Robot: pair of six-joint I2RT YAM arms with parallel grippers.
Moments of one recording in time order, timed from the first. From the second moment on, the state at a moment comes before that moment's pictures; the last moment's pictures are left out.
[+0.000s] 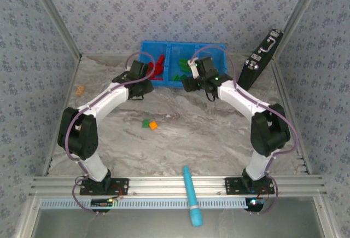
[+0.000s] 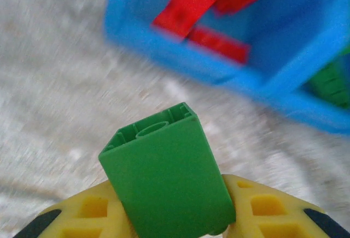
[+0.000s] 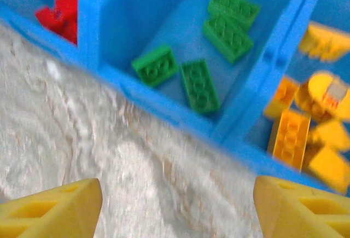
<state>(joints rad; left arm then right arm) -0.46 1.70 1.39 -0.56 -0.15 -0.71 0.50 1.72 1.35 -0.40 0.04 0.01</state>
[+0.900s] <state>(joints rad) -0.56 2.48 2.37 -0.55 -0.01 -0.61 0.88 1.52 0.96 -0.34 0.01 0.25</state>
